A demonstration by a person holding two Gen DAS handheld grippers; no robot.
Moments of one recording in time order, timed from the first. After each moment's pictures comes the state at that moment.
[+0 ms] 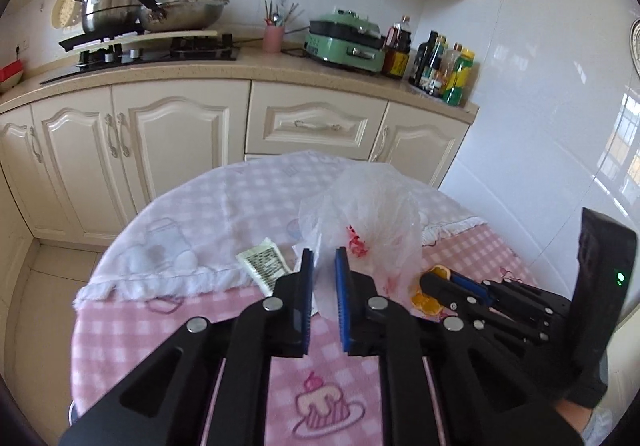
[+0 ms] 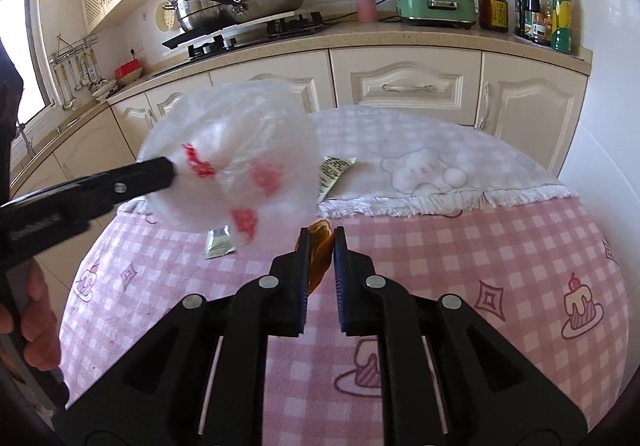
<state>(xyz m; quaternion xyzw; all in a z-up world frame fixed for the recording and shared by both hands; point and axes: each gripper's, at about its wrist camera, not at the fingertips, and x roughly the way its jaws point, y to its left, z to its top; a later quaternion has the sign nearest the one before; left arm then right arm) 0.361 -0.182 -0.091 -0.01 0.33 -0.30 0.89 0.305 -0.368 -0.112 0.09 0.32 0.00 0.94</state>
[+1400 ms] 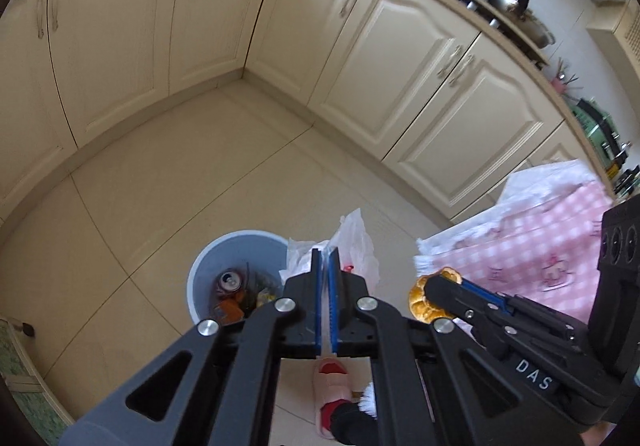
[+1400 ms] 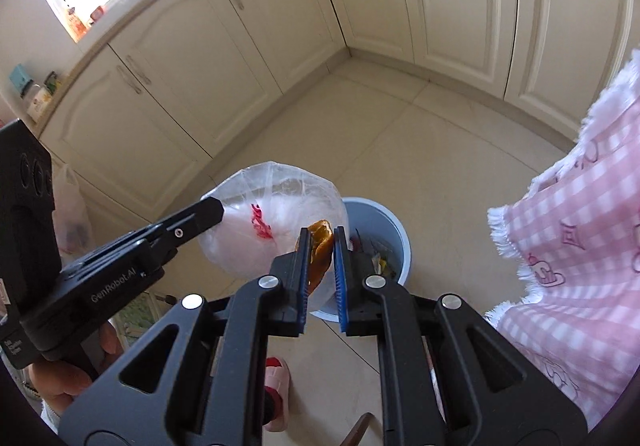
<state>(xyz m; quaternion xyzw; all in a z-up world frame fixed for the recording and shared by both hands) 0.293 0.301 -0.306 -0.21 0.43 0.04 0.88 0.345 0.115 -0.282 0.02 0.49 0.29 0.82</state>
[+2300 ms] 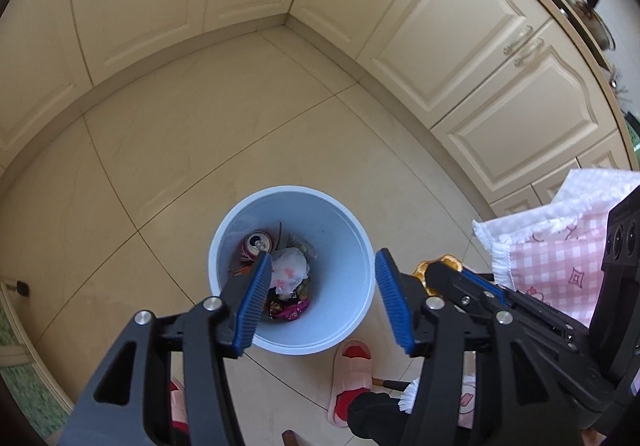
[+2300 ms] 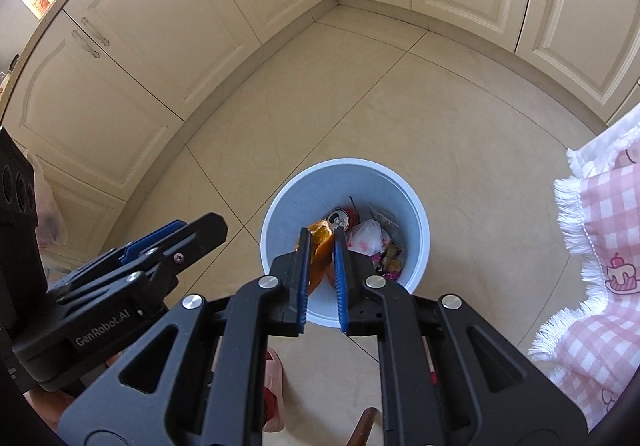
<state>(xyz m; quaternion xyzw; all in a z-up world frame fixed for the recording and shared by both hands) 0.311 0.344 -0.398 -0.26 0.50 0.08 0.83 0.389 0.167 -0.384 0.00 0.55 0.26 0.79</state>
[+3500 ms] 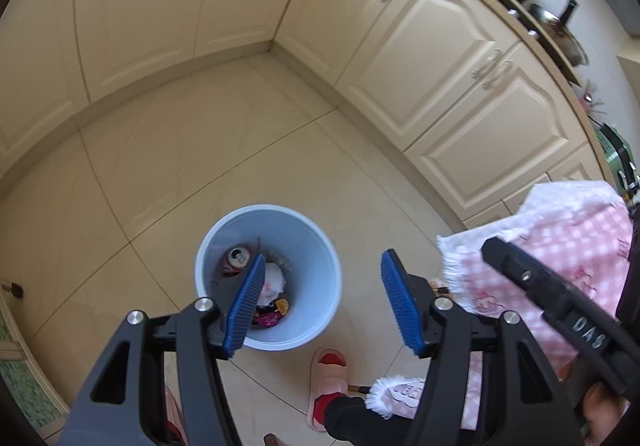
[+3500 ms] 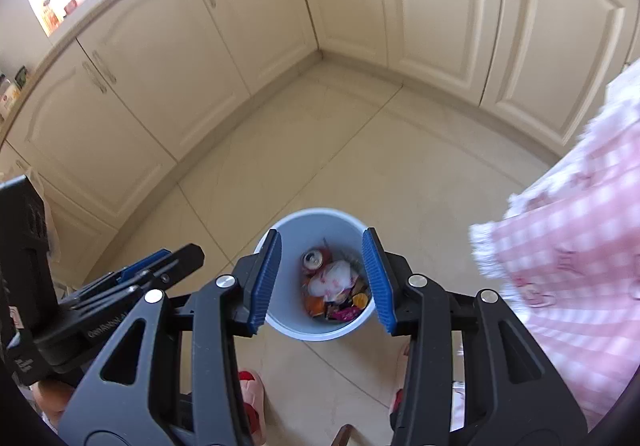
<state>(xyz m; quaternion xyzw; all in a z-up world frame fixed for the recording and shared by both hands) 0.282 0.321 -0.335 -0.26 0.45 0.05 0.85 0.368 0.115 -0.285 -0.01 0.48 0.24 0.85</state>
